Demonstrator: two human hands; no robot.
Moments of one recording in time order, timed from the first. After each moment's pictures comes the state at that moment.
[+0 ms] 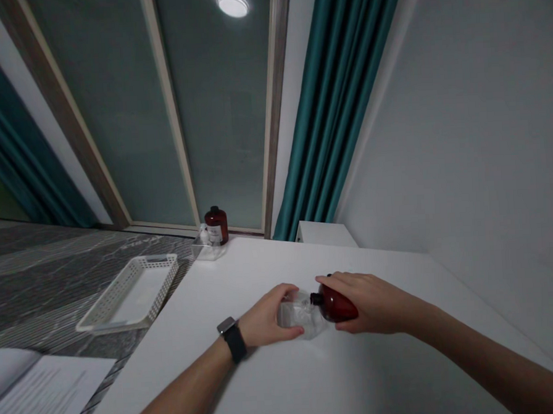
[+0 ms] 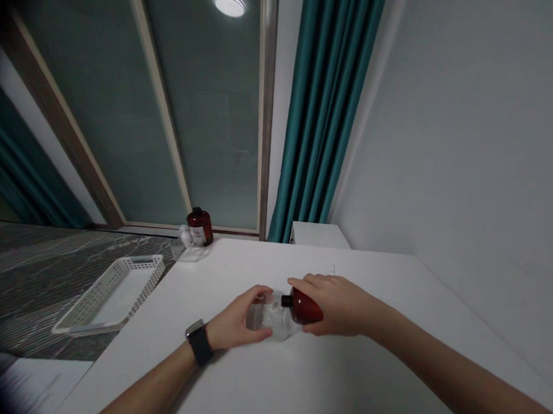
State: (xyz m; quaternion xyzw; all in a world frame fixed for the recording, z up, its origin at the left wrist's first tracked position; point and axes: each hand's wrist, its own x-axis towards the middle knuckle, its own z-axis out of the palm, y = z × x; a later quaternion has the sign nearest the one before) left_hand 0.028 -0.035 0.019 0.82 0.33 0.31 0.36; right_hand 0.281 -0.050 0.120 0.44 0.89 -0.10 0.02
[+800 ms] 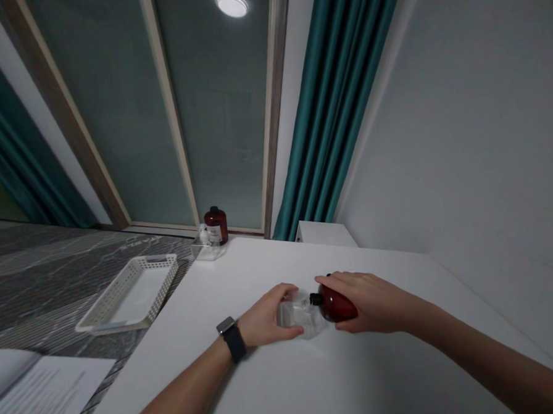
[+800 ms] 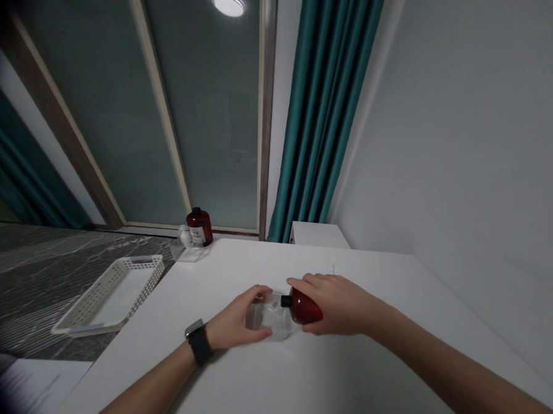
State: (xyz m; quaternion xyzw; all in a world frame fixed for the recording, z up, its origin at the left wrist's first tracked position) left_hand 0.028 -0.035 0.020 0.82 0.32 0.31 0.36; right_hand 0.280 -0.050 0.122 0.44 0.89 -0.10 0.03
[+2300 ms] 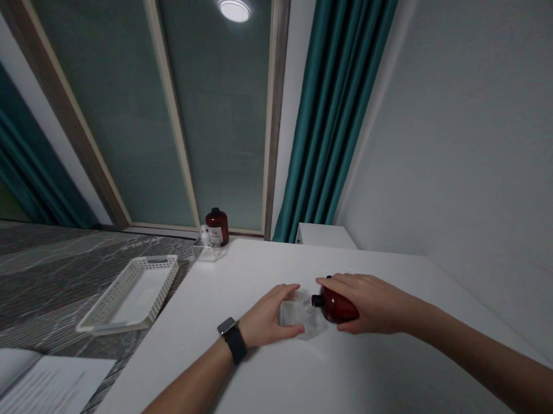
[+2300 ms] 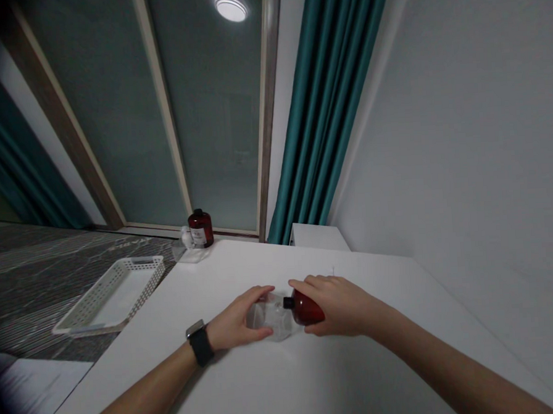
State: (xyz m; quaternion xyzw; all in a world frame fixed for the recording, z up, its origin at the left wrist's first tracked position) left_hand 0.026 -0.032 0.014 0.83 0.31 0.32 0.34; right_hand 0.282 -0.049 0.122 0.44 0.89 -0.10 0.04
